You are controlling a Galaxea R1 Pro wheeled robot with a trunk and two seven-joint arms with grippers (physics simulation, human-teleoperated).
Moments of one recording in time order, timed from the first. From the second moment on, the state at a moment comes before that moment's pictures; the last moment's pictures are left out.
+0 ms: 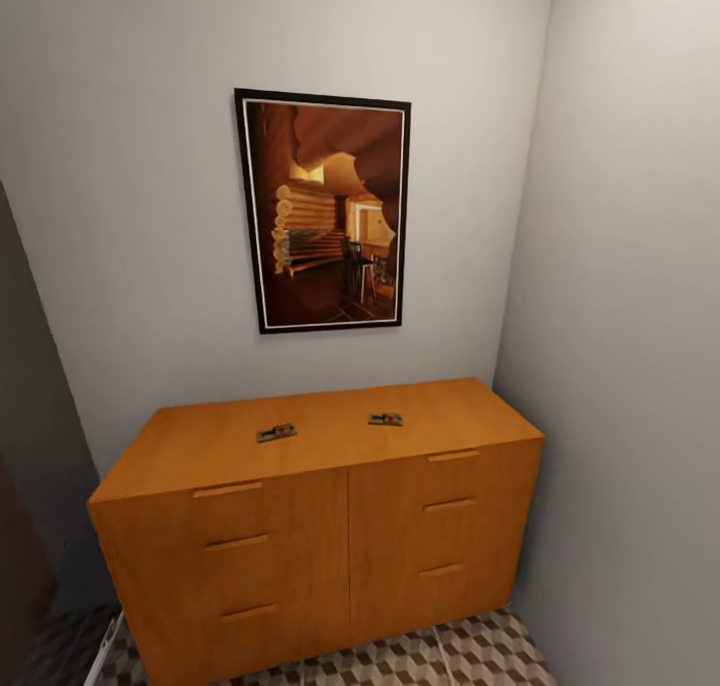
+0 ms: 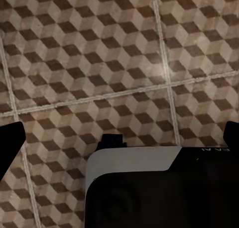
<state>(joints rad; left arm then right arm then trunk) -0.17 -0.02 -0.25 -0.01 0.25 -0.15 0.06 -0.17 0.04 0.36 0.03 -0.26 -0.08 -0.15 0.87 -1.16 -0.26</state>
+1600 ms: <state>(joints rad) -0.17 -0.02 -0.25 -0.01 0.25 -0.16 0.06 -0.17 0.04 0.36 0.03 -0.26 -0.08 -0.15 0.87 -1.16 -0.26</state>
